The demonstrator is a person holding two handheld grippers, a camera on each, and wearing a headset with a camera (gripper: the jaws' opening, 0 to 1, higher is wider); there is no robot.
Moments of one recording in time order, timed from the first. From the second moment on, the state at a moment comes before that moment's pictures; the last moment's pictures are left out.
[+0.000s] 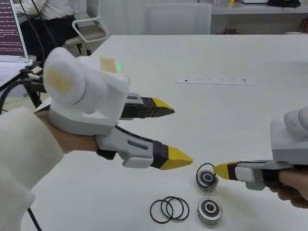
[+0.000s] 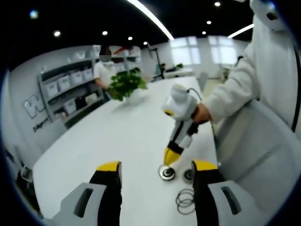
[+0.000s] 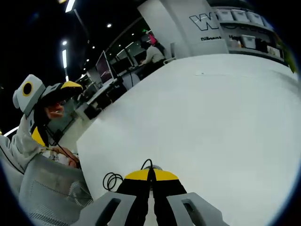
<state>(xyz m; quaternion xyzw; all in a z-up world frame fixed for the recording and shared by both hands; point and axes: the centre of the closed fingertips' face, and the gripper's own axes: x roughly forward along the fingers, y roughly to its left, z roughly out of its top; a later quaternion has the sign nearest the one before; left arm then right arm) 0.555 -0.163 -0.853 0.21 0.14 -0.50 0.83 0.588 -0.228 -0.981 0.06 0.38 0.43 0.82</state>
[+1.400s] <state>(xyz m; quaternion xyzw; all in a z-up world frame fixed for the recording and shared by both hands) 0.475 -0.077 -0.909 0.12 0.22 -0.36 0.90 0.535 -0.182 -0.967 0.07 0.39 0.53 0.75</state>
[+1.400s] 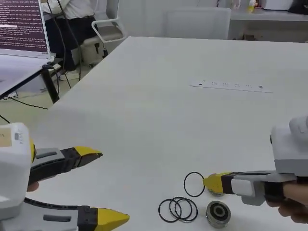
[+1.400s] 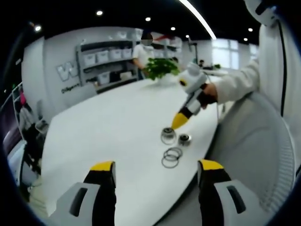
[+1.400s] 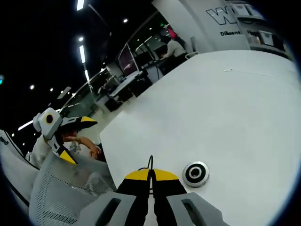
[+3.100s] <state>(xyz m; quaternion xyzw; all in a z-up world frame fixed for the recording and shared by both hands) 0.473 -0.096 -0.936 0.12 0.25 -0.38 0.88 0.505 -0.171 -1.008 -0.06 0.40 0.57 0.71</state>
